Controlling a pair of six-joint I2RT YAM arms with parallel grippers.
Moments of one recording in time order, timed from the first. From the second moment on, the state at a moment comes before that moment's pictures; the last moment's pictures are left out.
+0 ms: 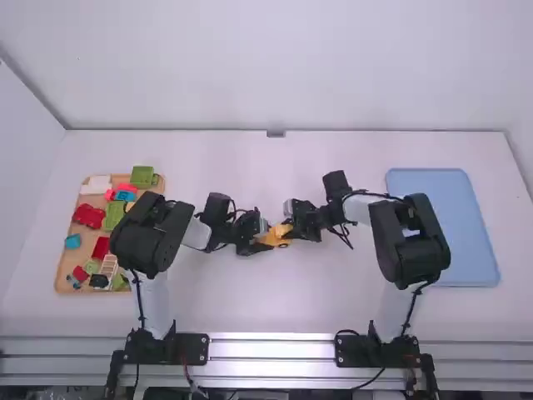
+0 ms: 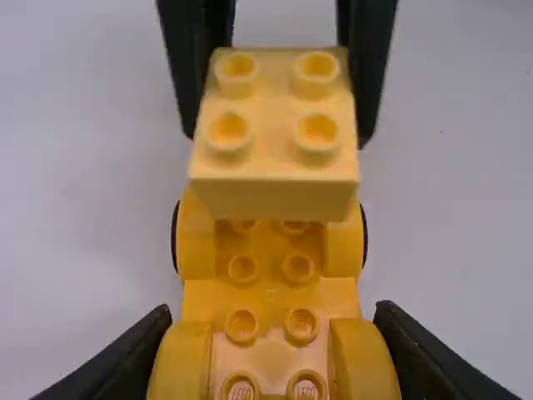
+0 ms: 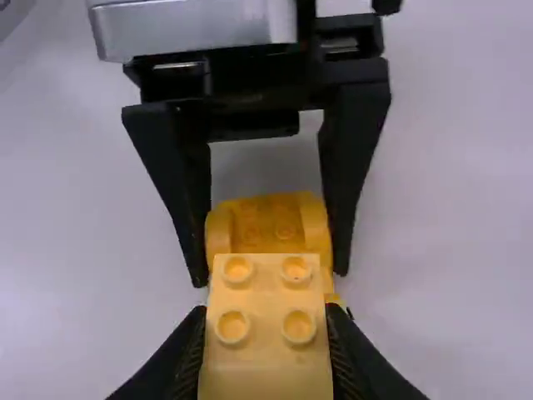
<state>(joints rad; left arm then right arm) -0.27 2.03 0.69 0.46 0.92 0.82 0.26 1.97 0.99 -0.37 -1.00 -1.26</state>
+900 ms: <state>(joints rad) -0.27 2.03 0.73 0.33 0.96 0.89 0.31 1.98 0.96 -0.32 -0.90 -1.23</state>
